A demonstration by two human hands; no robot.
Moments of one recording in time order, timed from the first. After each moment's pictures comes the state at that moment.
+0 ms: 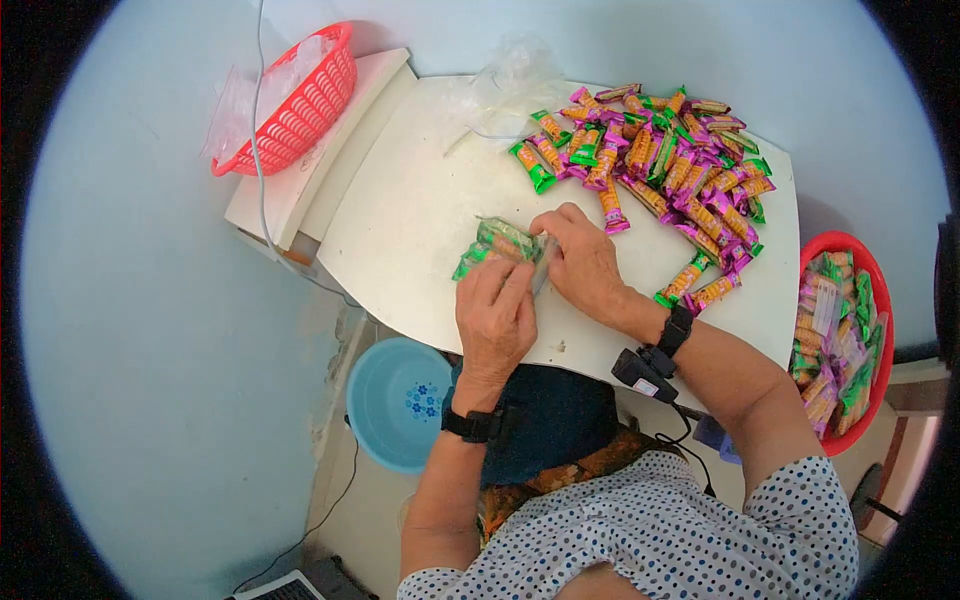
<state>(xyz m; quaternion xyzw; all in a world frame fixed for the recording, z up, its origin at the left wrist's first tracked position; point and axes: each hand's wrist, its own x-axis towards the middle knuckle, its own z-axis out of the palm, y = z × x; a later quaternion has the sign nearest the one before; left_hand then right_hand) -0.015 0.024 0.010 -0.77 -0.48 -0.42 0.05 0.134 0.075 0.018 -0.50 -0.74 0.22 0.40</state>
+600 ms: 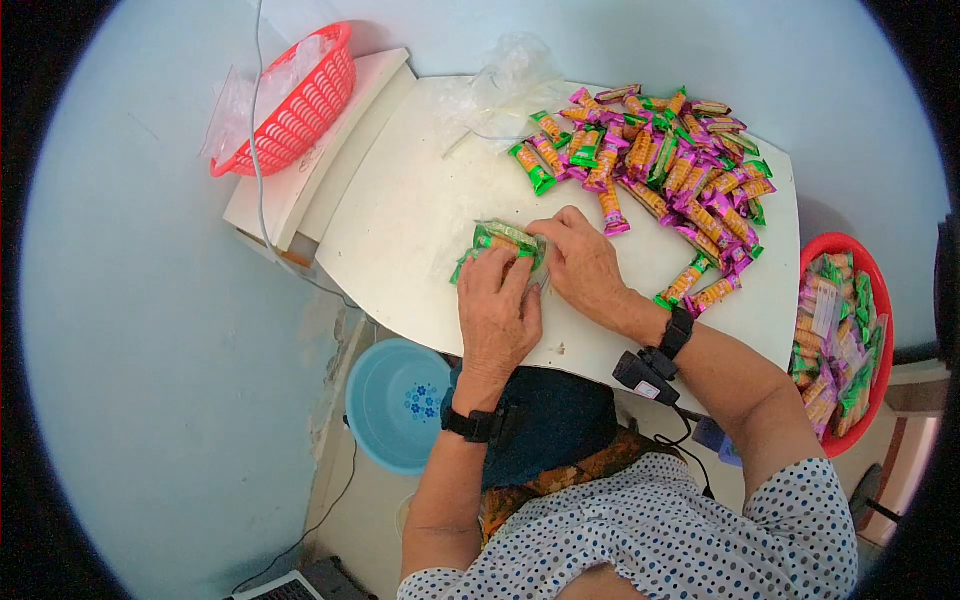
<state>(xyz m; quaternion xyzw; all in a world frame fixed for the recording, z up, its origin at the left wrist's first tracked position) -0.011 0.026 0.014 -0.77 -0.52 -0.37 0.02 0.137 0.076 0.009 -0.49 -0.75 0.19 0.40</state>
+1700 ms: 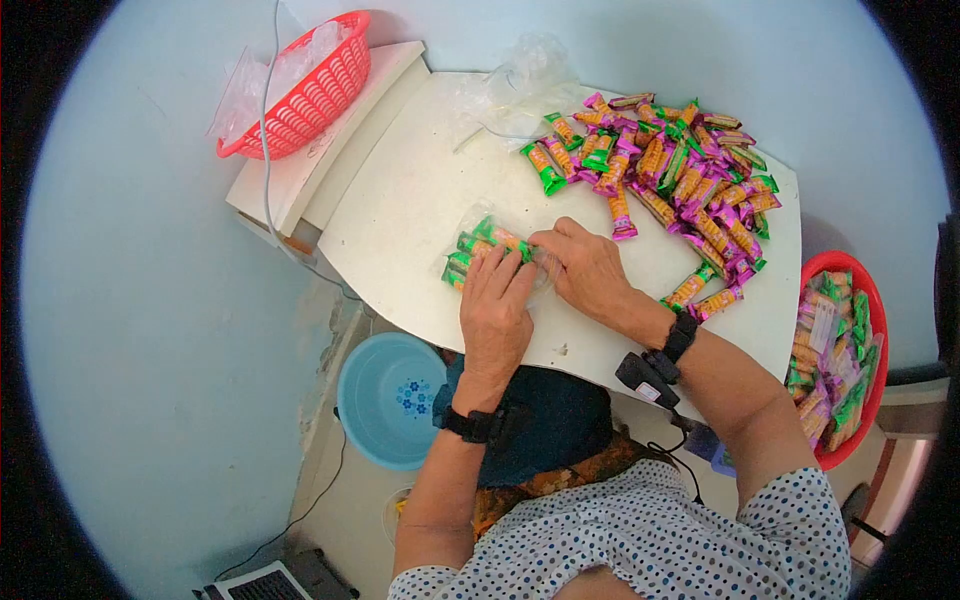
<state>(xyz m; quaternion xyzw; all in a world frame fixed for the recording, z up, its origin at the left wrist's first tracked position) -0.016 0.022 0.005 -0.77 -0.52 -0.38 0.06 0.139 0.078 0.010 -0.44 -0.81 0.15 0.36</state>
